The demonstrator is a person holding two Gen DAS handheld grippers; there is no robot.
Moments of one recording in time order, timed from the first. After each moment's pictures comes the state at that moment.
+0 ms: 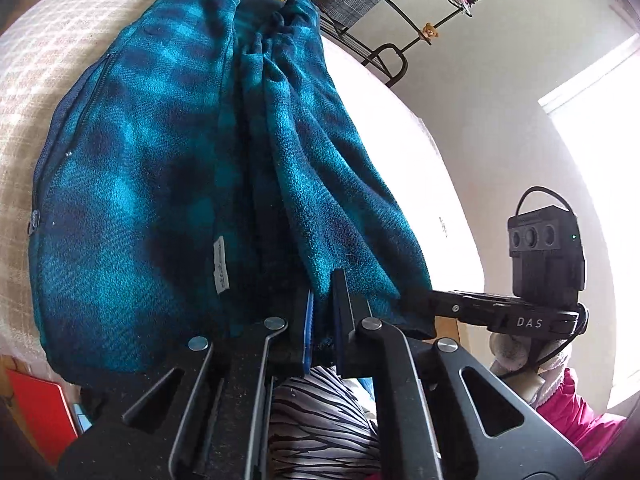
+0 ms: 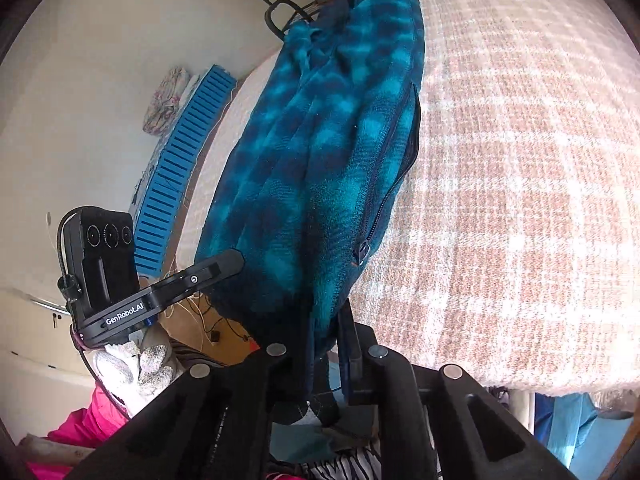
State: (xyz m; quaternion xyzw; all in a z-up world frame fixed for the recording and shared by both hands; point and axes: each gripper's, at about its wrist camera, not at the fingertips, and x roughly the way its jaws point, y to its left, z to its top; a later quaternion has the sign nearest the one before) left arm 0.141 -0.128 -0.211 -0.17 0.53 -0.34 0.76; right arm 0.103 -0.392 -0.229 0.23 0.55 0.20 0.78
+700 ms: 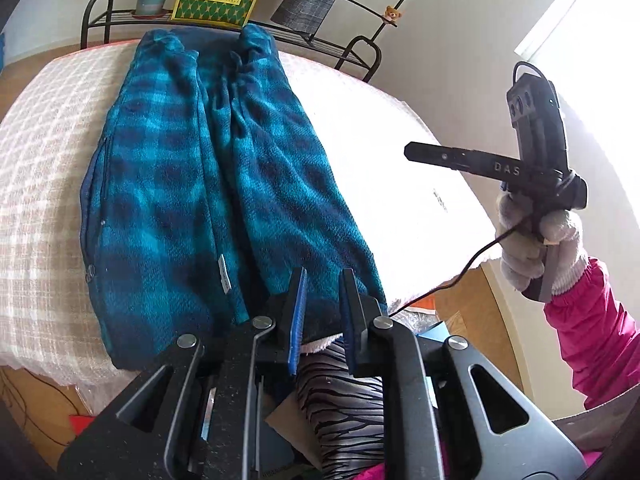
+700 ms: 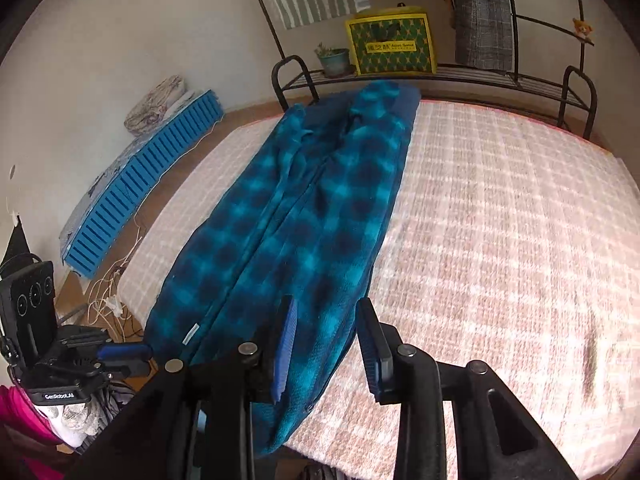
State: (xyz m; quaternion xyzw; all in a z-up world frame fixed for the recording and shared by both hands) left arm 0.117 -0.128 -0.149 -0.06 0.48 -0.36 0.80; right arm 0.173 -0.413 -0.154 0.08 0.45 0.13 0.88
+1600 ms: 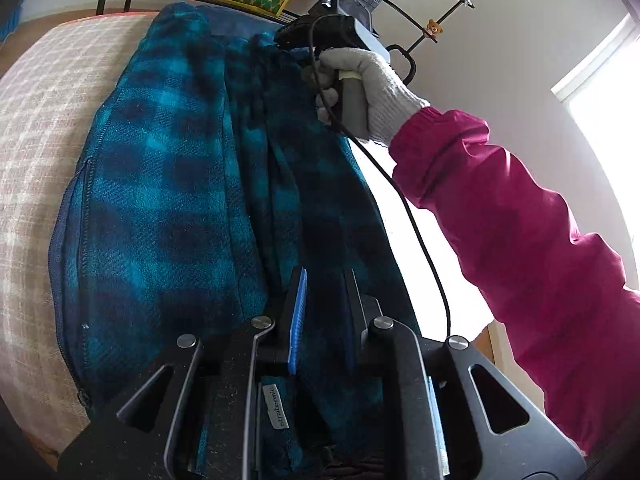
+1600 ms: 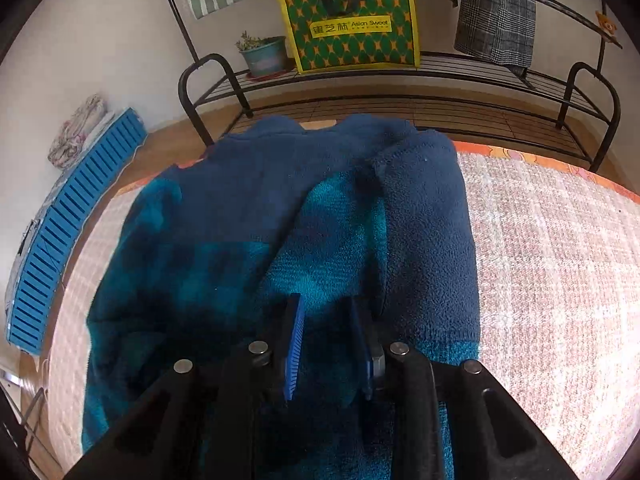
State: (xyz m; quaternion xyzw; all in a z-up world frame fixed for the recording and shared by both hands) left arm 0.224 -0.144 -0.203 -0.12 0.51 -0.33 0.78; right arm 0.527 -0.376 -0.261 0.08 0.47 0.03 0.88
